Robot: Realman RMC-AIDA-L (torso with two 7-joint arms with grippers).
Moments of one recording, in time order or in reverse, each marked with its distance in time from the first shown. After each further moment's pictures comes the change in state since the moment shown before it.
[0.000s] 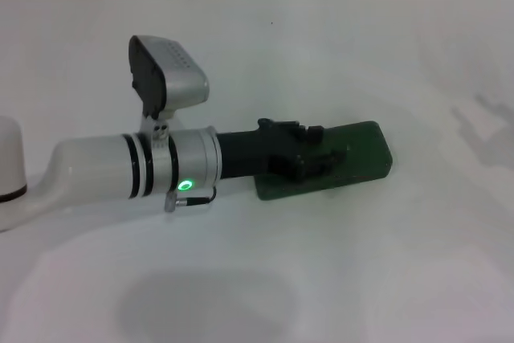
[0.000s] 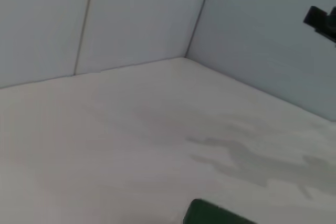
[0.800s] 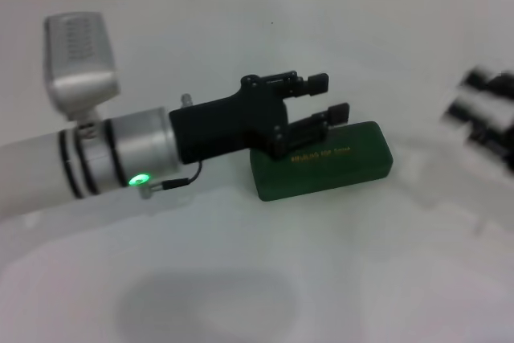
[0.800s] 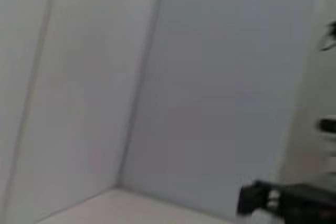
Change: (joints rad) left arm 0.129 0.034 -0.210 0.089 0.010 0.389 0.190; right arm 0.037 -0.032 -0.331 -0.133 -0.091 -0.100 0.066
